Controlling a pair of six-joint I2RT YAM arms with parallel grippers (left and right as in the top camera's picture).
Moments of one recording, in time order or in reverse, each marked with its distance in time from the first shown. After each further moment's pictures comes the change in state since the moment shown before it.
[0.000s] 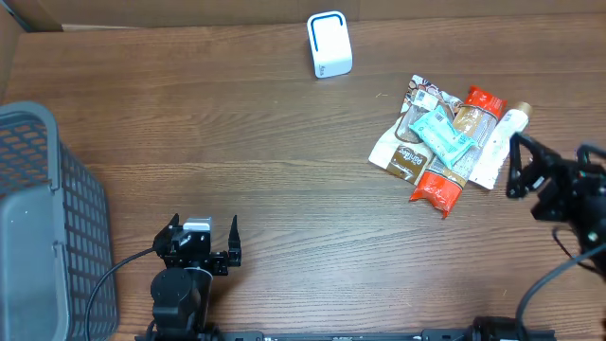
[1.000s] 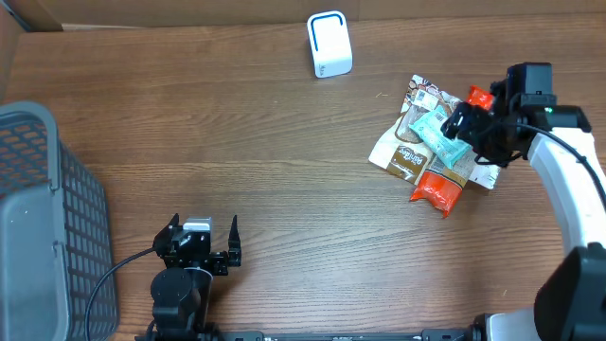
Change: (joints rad) left arm 0.000 0.000 0.000 0.001 0.000 0.000; right arm -0.047 0.820 -0.091 0.043 -0.099 0.143
